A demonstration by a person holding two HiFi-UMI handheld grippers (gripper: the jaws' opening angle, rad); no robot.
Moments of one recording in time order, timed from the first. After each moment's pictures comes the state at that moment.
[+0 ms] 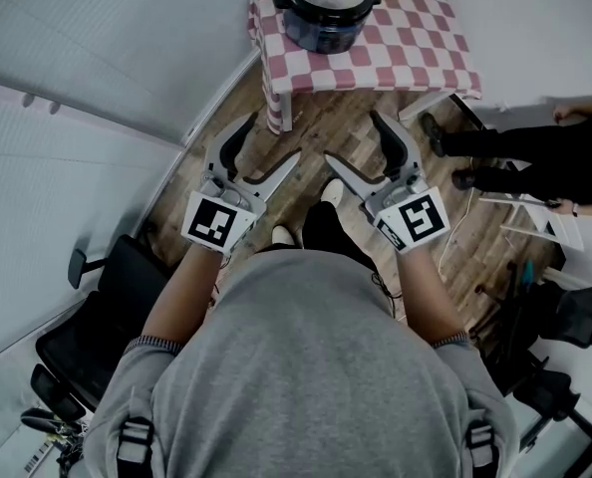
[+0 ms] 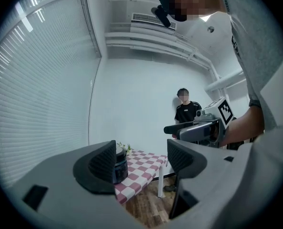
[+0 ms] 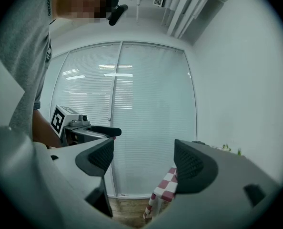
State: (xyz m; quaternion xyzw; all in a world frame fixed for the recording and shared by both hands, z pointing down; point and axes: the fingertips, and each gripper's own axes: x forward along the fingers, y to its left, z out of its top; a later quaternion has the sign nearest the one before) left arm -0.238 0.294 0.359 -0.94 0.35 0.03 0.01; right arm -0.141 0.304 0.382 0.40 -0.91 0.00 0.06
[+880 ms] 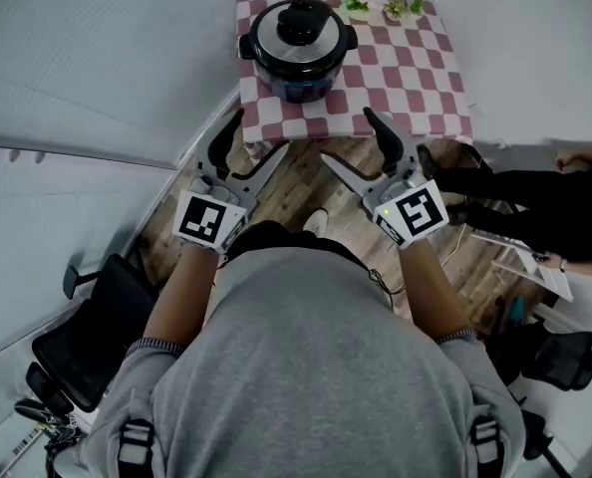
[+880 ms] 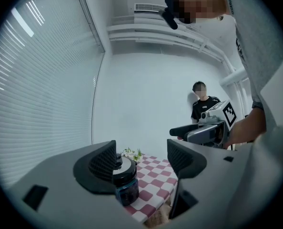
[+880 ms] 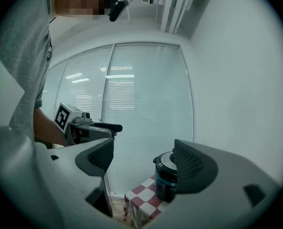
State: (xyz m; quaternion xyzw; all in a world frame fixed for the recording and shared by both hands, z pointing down) left arm -0.142 0.140 0.342 -0.91 0.41 0.02 0.01; right arm -0.032 0.149 0.370 0.35 -0.93 0.00 0.06
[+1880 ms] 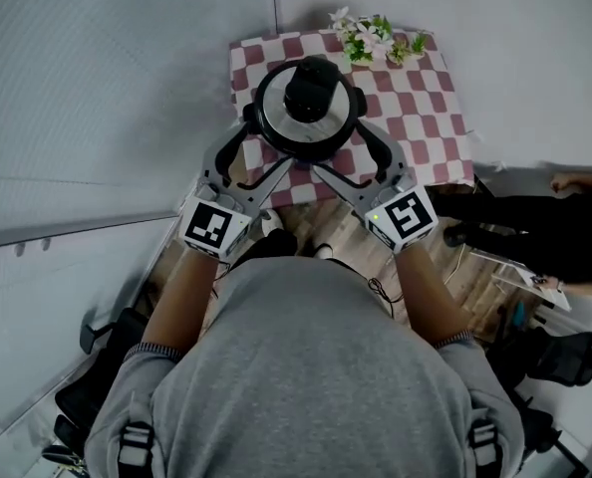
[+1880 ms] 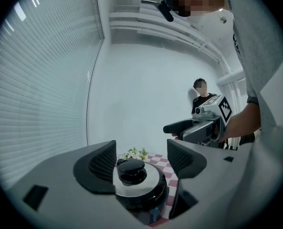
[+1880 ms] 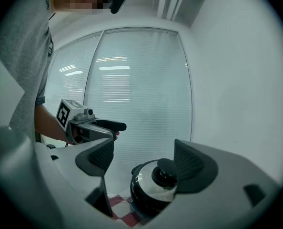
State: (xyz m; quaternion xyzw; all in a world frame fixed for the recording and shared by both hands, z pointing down) left arm -0.164 -0.035 0.358 -0.94 0.35 0.00 0.01; right arm -0.075 -0.022 0.380 0.37 -0.92 0.00 0.10
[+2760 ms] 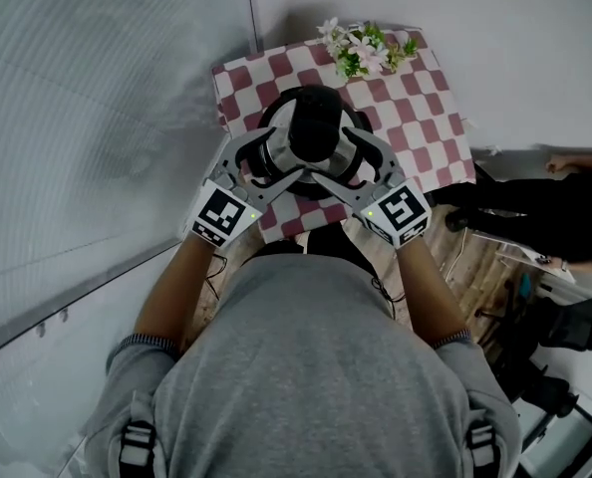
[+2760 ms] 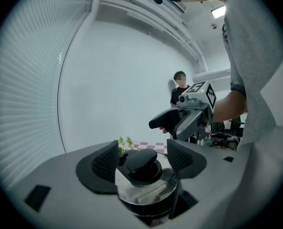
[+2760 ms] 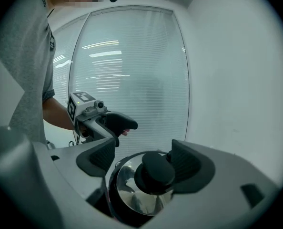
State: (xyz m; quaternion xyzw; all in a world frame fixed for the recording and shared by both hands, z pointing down) left arm -0.139 -0.129 0.411 -0.98 0.18 -0.08 0.01; right arm -0.091 -0.111 0.427 0.39 -0.90 0.05 0.17
